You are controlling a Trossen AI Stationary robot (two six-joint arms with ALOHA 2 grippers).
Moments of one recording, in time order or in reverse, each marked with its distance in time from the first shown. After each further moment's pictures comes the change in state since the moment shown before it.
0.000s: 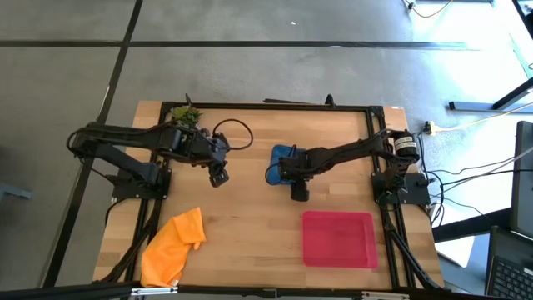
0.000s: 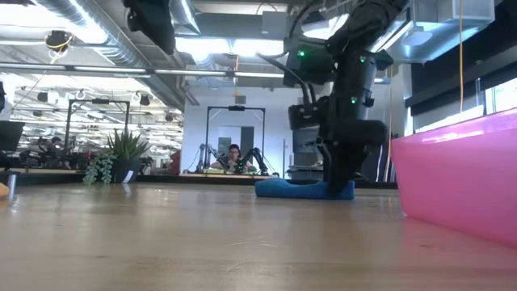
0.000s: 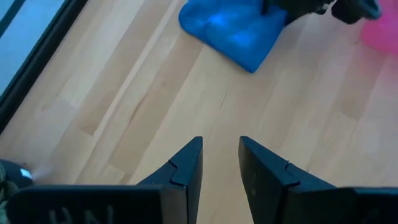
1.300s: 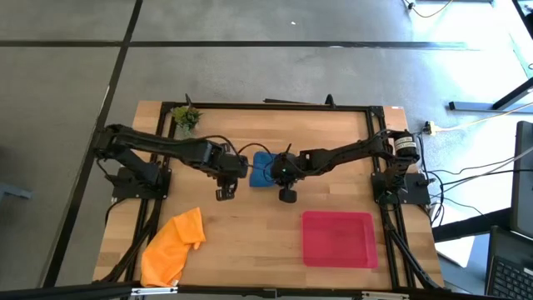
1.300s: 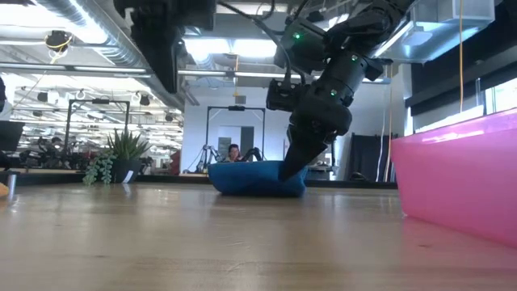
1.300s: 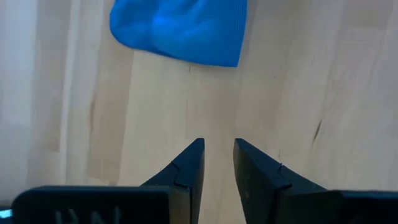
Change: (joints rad) left arm -0.020 0.239 -0.002 0.011 0.125 0.256; right arm -0.001 0.000 -0.032 0.351 -0.100 0.003
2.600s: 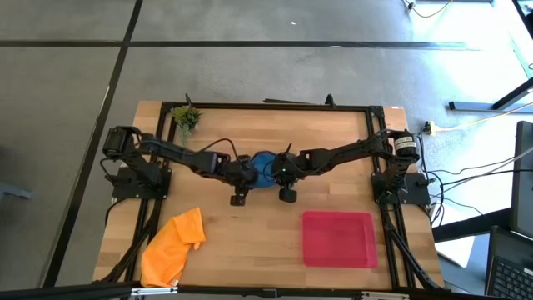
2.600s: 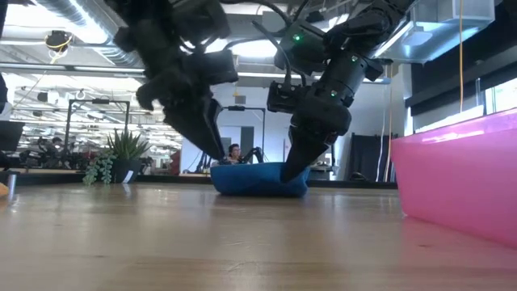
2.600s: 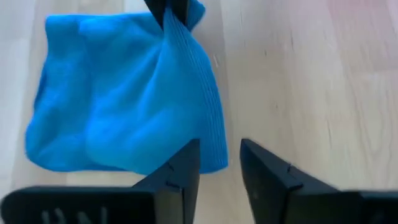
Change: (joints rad) left arm 0.054 0.093 -0.403 0.849 0.120 0.297; right arm 0.001 0.000 0.001 -0.014 0.000 0.028
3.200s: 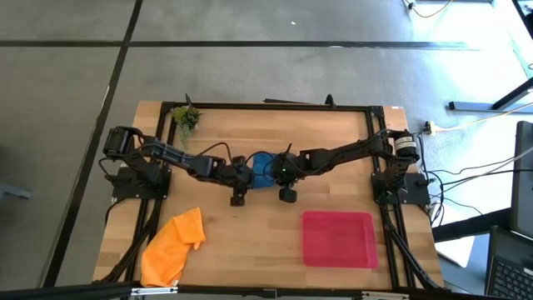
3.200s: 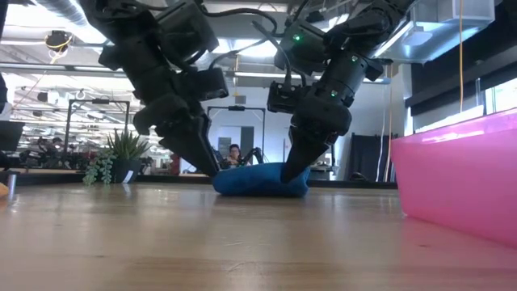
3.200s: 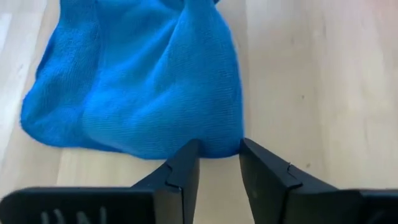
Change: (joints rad) left arm -0.015 0.007 -0.126 0.178 -0.080 -0.076; right arm 0.000 0.000 0.000 -0.002 -0.001 0.002
